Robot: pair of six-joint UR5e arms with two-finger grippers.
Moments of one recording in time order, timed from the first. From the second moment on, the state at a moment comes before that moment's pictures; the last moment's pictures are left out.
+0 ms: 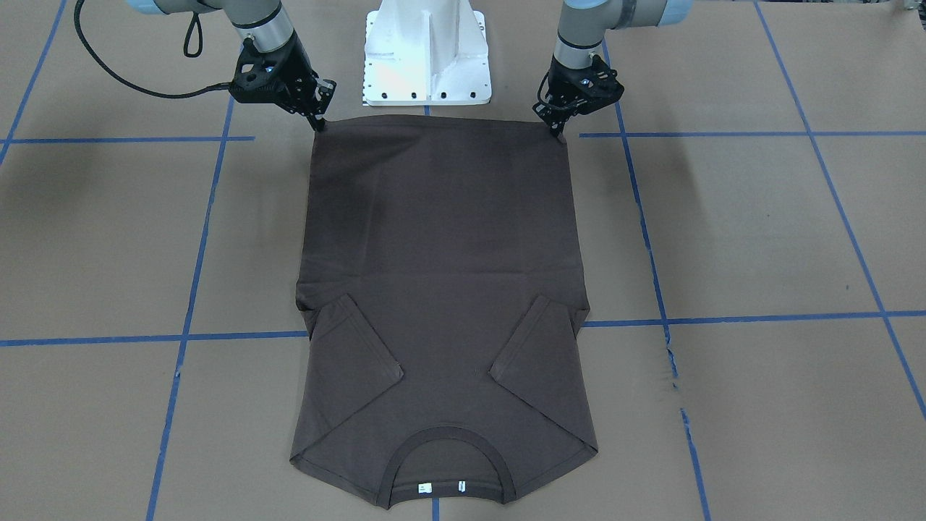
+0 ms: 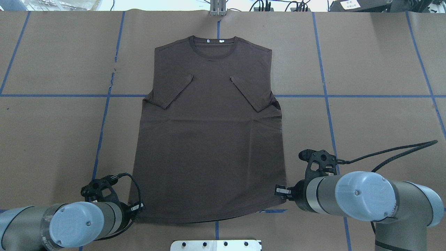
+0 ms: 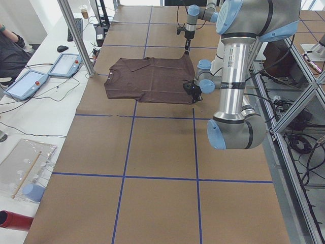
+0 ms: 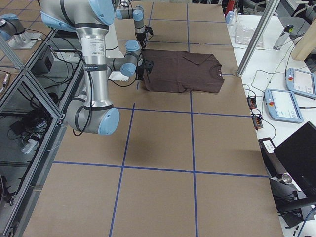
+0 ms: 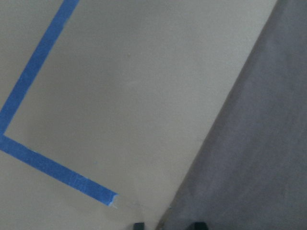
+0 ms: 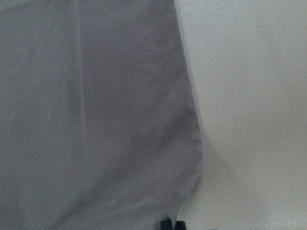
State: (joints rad) left arm -0.13 -1.68 -2.06 -1.77 -1.57 -1.95; right arm 0.24 -1.46 2.16 -1.32 1.67 1.63
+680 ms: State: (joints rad) left arm -0.13 -1.70 -2.28 -1.54 -1.61 -1.92; right arm 0.30 -1.52 2.25 -1.33 1.86 1.59
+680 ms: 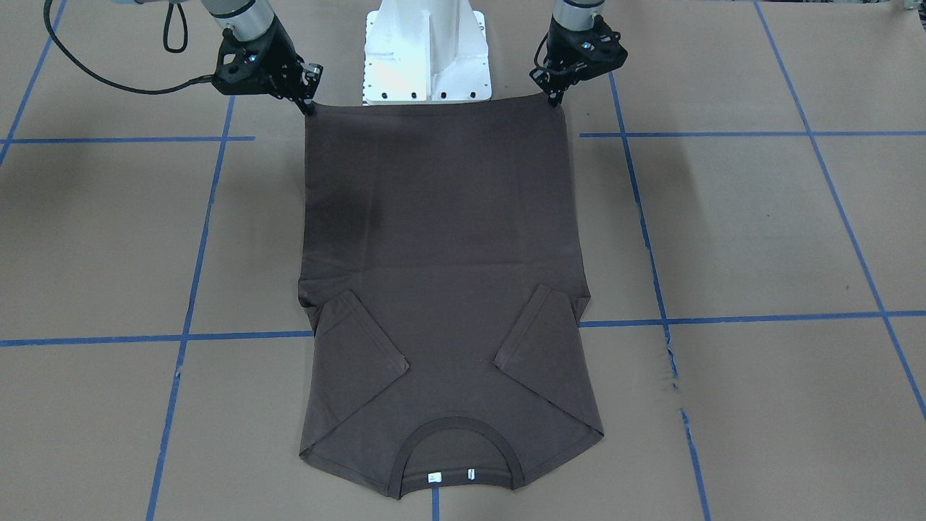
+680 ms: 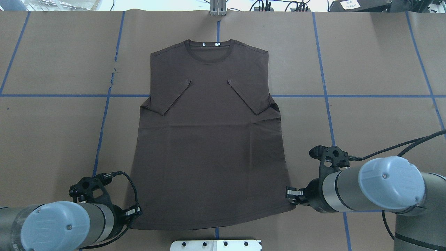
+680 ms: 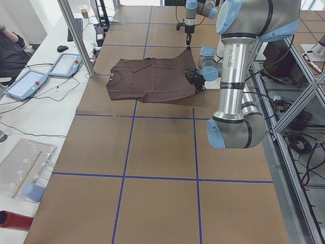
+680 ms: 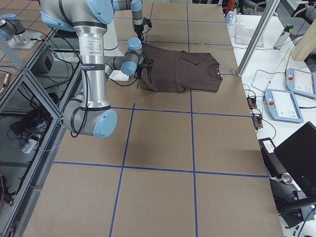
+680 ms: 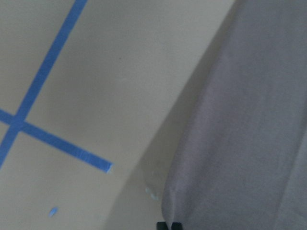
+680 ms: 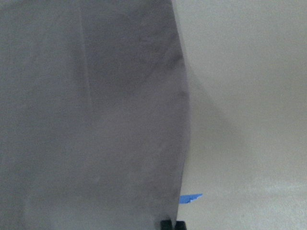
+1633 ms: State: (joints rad) left arm -0.20 -1.82 -2.37 -1.48 -1.65 -1.75; right arm 0.41 -1.58 2.33 -1.32 1.96 1.47
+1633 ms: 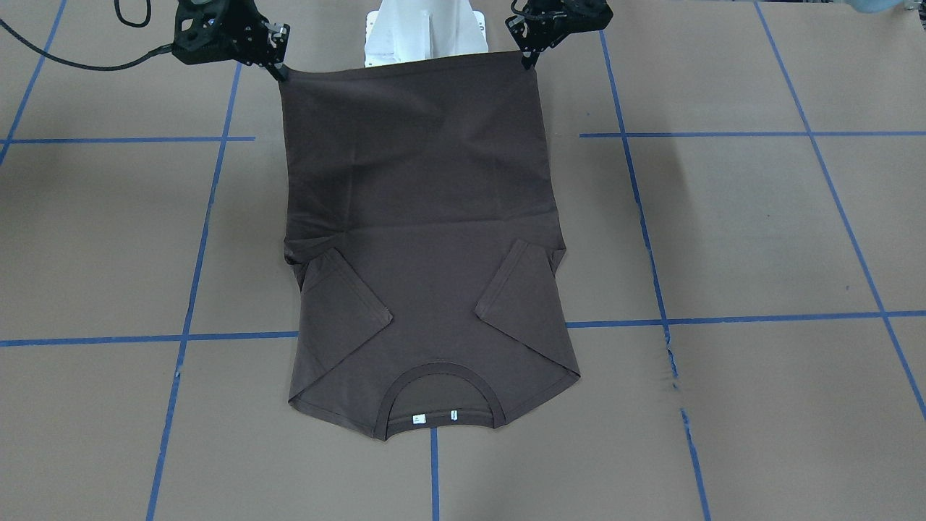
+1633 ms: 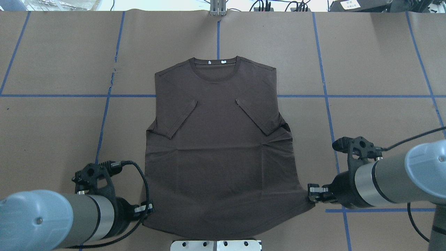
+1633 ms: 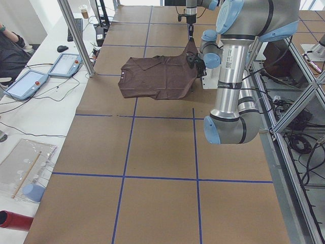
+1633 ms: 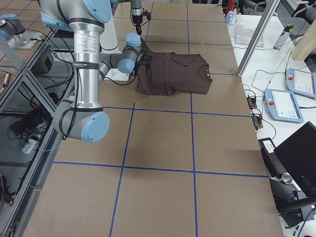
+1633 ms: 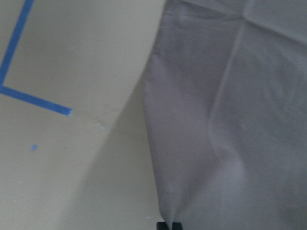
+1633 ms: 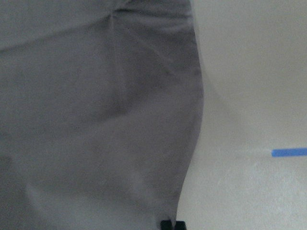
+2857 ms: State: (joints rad) left arm -0.70 -2.08 -1.78 -1.72 -1.72 -1.42; right arm 0.83 -1.02 1.64 -1.32 1.97 1.24
